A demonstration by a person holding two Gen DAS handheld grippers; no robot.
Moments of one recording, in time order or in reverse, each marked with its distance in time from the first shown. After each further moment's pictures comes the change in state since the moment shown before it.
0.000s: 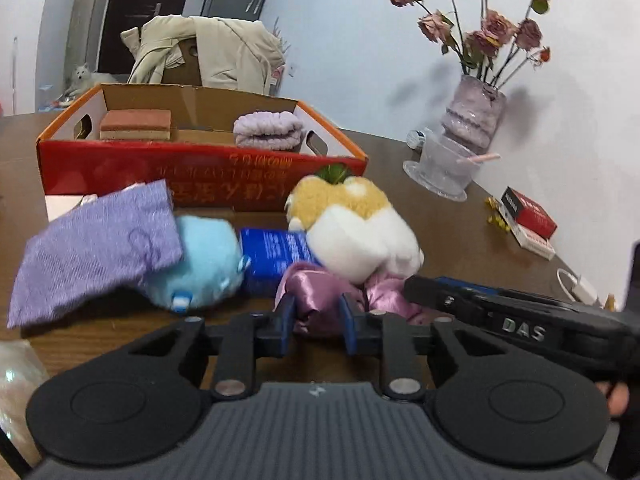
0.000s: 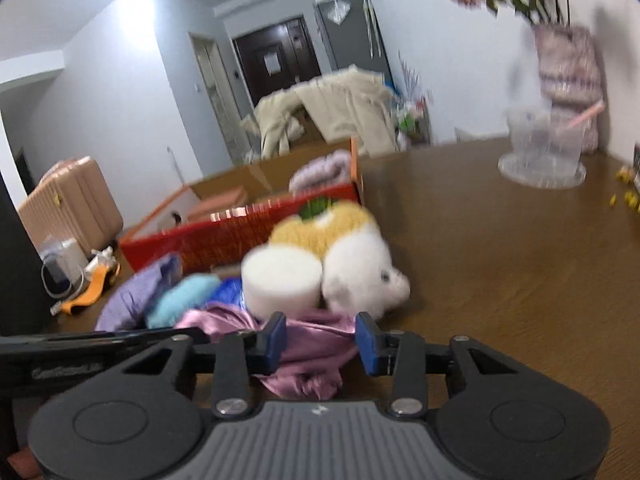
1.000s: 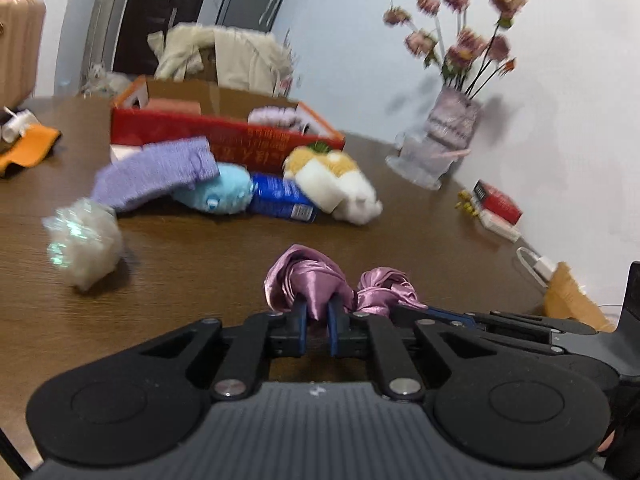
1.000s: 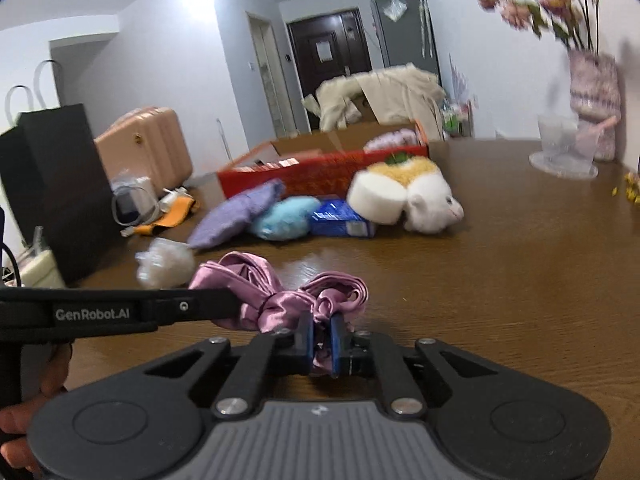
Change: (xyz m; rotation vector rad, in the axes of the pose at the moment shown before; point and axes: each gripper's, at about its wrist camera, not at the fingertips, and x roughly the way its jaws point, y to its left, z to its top) left arm -0.121 -0.027 -0.076 -0.047 -0.062 0.012; right arm -0.110 0.068 -0.077 -0.149 -0.001 0.077
